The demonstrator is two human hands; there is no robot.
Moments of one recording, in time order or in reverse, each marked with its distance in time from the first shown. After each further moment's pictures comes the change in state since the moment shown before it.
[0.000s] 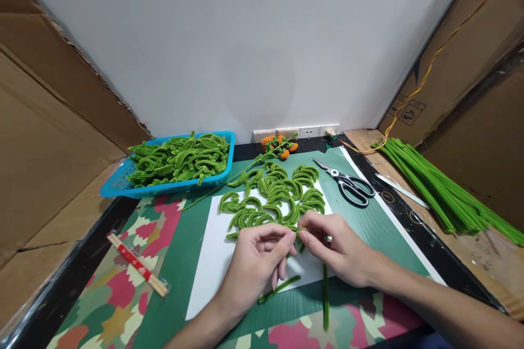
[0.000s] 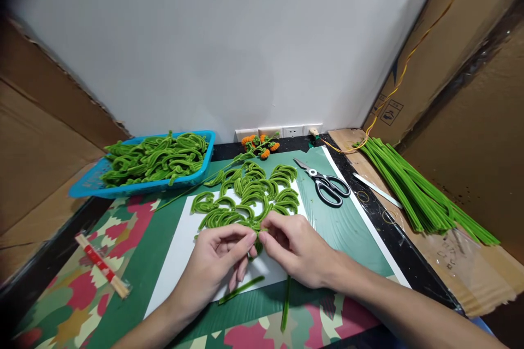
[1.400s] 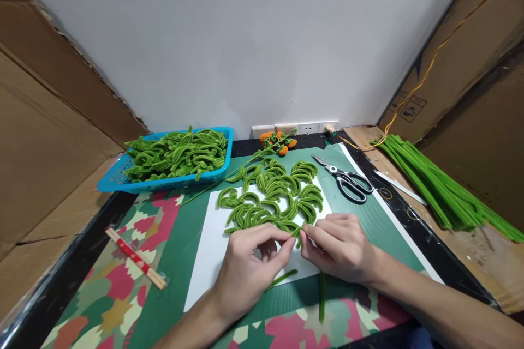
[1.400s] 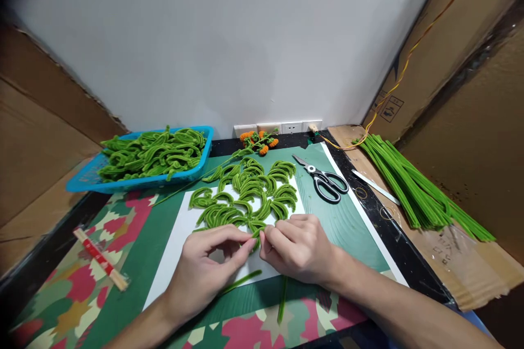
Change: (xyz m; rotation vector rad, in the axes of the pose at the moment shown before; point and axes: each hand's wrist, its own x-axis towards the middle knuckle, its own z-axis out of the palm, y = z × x) left_hand -0.008 -0.005 -0.004 0.588 0.125 0.512; right_hand -0.002 0.011 0.004 -0.815 0.415 -0.712
